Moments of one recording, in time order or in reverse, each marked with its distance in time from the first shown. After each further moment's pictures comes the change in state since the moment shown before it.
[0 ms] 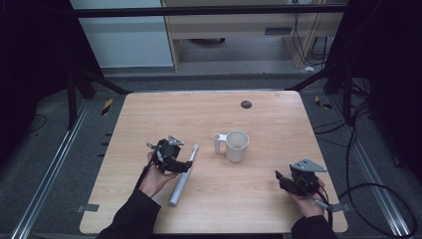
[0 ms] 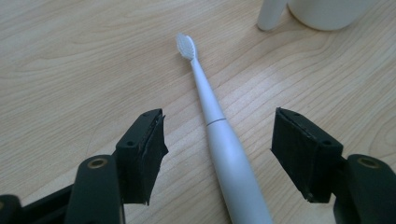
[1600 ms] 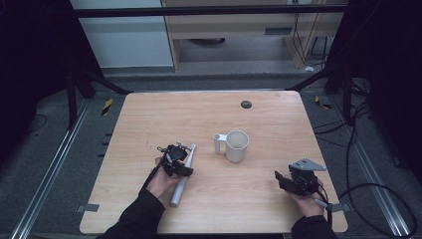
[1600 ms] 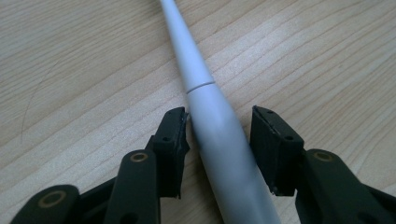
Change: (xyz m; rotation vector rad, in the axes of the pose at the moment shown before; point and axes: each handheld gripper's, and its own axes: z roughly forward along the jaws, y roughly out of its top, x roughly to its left) left arm -0.004 -0.007 0.035 0.190 -0.019 -0.036; right arm 0.000 0.001 0.003 0.018 0.019 0.002
